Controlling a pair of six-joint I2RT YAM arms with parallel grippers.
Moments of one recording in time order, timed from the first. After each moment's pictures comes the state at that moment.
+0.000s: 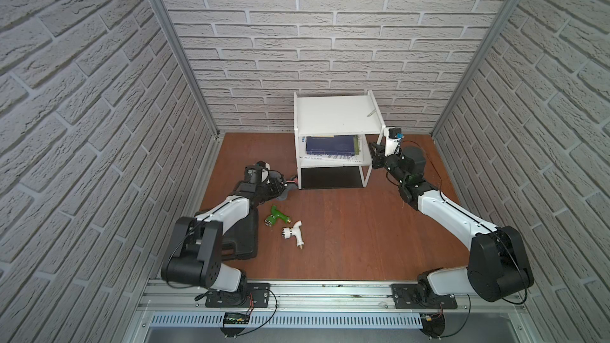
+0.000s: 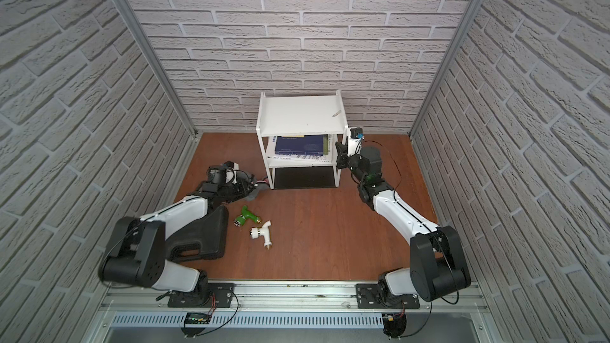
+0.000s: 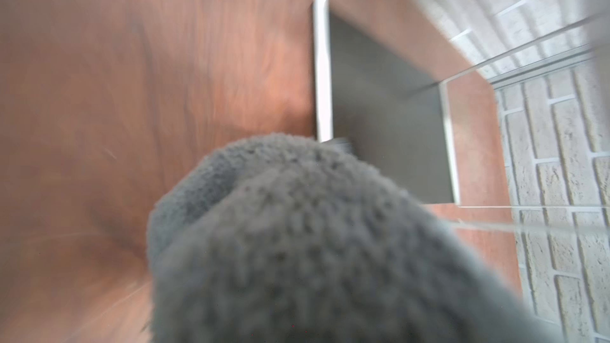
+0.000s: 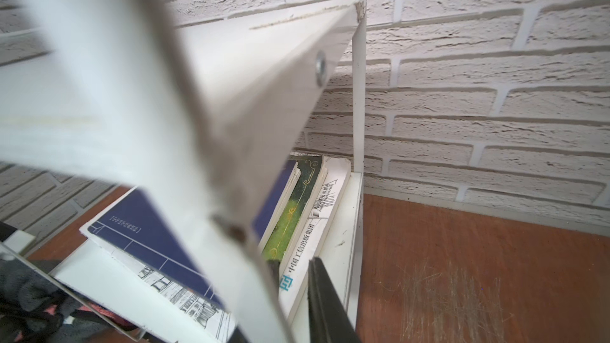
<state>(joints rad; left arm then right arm) -0.08 1.36 0.72 -0.09 0.36 -0.51 0.22 1.40 0.88 0.36 -0.14 0.24</state>
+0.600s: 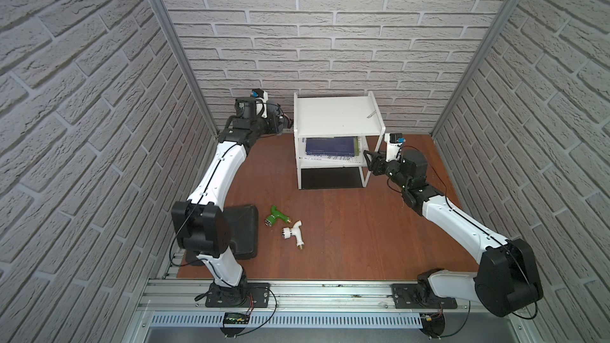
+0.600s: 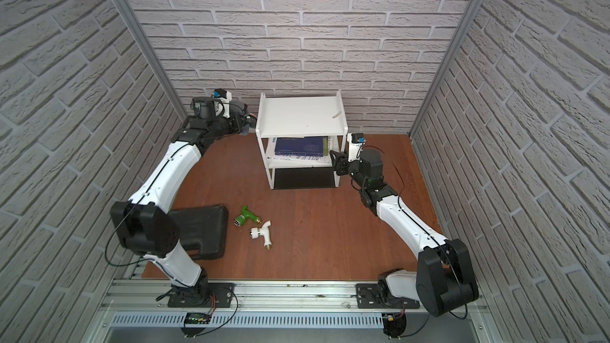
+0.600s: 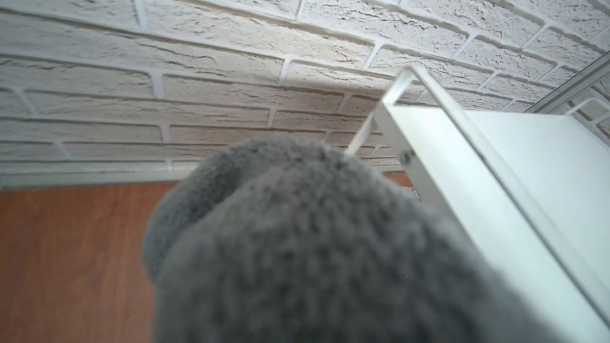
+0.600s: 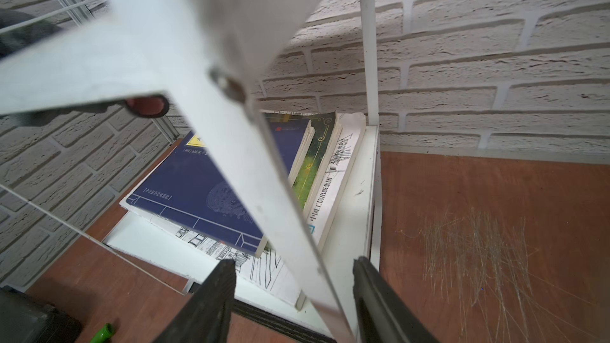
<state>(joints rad) -0.05 1.78 1.75 -0.42 0.33 -0.24 0.24 1.31 0.86 0.20 -0.15 0.27</state>
